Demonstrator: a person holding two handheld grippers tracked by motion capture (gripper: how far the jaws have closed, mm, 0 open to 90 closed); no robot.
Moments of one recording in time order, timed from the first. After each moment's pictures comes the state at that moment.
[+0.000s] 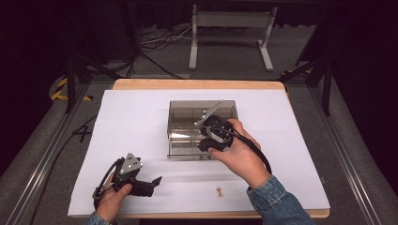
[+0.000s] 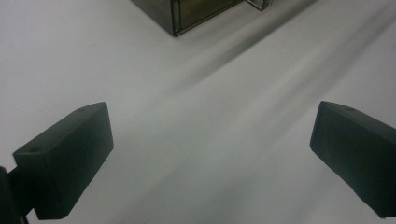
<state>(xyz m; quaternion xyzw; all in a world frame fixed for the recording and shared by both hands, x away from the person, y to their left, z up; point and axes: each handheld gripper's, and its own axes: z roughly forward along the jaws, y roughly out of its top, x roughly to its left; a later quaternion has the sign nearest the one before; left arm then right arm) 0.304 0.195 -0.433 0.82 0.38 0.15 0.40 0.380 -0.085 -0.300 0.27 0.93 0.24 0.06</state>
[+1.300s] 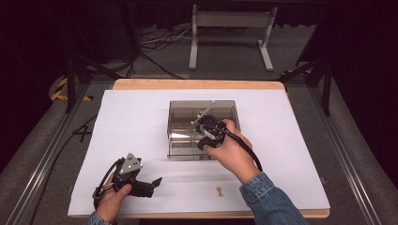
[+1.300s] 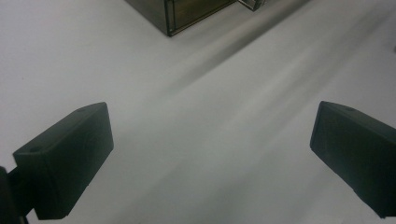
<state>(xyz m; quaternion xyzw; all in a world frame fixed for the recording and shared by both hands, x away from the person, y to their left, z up) 0.304 0.195 -0.433 0.82 0.37 0.14 0.40 0.408 -0.076 -0.338 0.30 0.93 0.20 0.05</state>
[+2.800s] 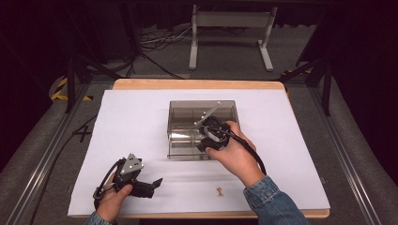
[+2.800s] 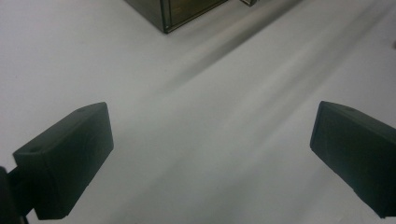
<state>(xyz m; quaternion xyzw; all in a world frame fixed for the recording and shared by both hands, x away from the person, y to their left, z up) 0.304 0.193 -0.434 0.83 0.37 0.14 0.40 0.395 -0.085 -0.328 0.30 0.92 0.23 0.06</state>
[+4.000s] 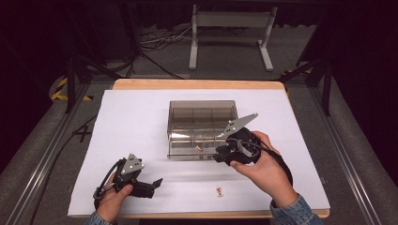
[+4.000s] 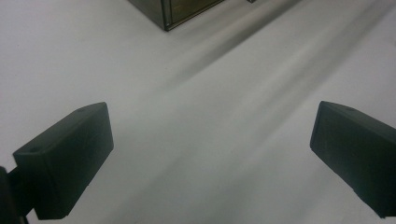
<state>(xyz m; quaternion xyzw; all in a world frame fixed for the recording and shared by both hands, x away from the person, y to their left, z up) 0.304 0.193 -0.435 0.83 0.37 0.14 0.39 0.340 -0.144 -0.302 0.25 0.91 0.32 0.06</state>
